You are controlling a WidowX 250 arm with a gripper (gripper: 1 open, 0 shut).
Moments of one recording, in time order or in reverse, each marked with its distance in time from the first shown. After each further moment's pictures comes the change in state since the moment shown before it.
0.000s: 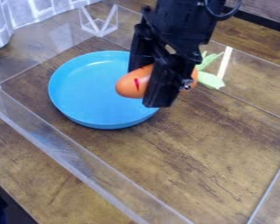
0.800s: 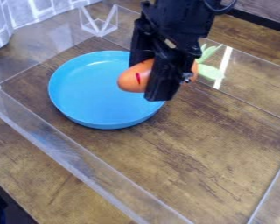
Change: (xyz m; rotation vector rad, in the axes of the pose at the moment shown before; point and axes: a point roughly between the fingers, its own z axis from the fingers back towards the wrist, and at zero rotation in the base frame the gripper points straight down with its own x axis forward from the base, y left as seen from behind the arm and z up) arm 0.004 0.008 0.002 0.014 -0.033 0.023
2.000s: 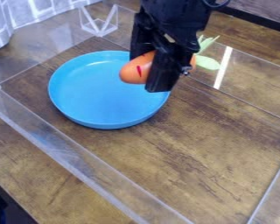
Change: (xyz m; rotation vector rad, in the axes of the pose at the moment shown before) arm 0.010 0.015 0.001 0.045 -0.050 0.033
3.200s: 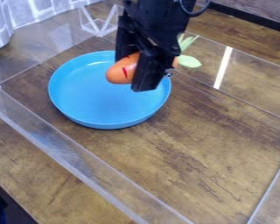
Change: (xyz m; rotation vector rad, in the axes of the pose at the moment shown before) arm -0.004 0.025 -0.014 0.039 -0.029 0.092
